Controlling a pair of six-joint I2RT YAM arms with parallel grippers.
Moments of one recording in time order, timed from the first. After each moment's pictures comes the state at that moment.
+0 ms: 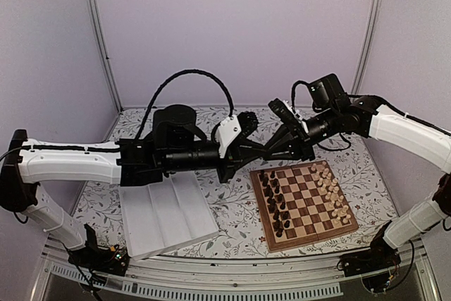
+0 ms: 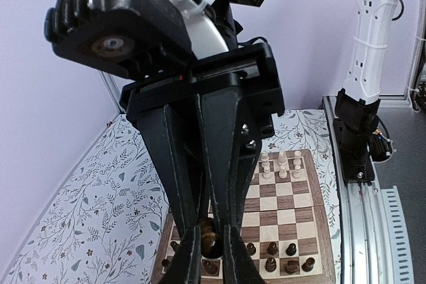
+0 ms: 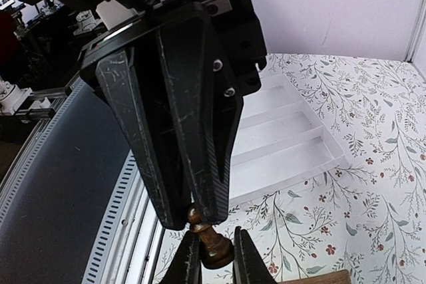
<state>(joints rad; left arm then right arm) -1.14 1.48 1.09 0.22 0.09 0.22 0.67 1.43 1.25 -0.57 -1.00 -0.53</state>
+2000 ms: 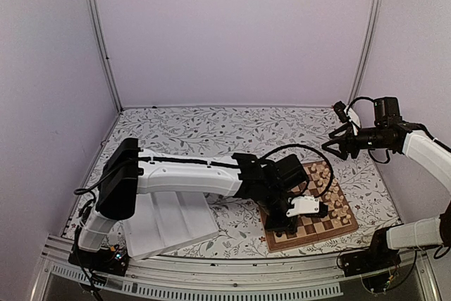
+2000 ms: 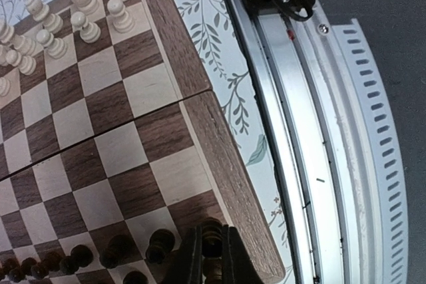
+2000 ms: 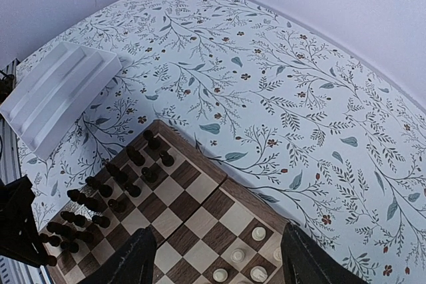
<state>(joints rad) -1.30 2.28 1.92 -0.66 0.30 0.41 0.05 1.18 0.88 -0.47 -0.74 -0.50</state>
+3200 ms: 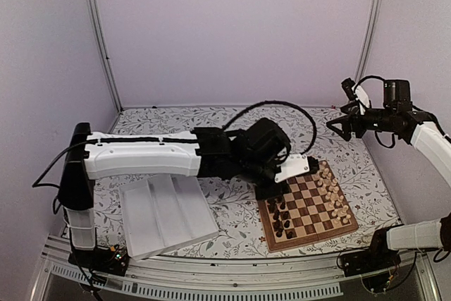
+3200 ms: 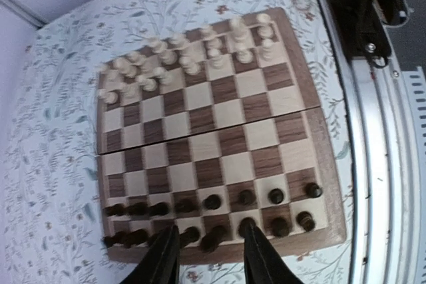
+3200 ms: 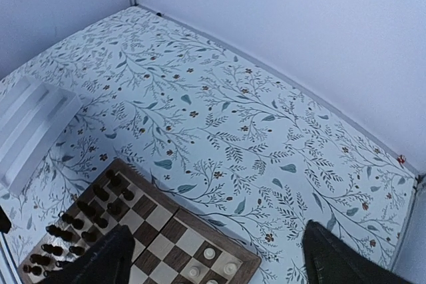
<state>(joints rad) -1.28 2.06 1.80 -0.57 -0.01 0.40 0.05 1.14 0.99 -0.46 -0.62 -0.44</state>
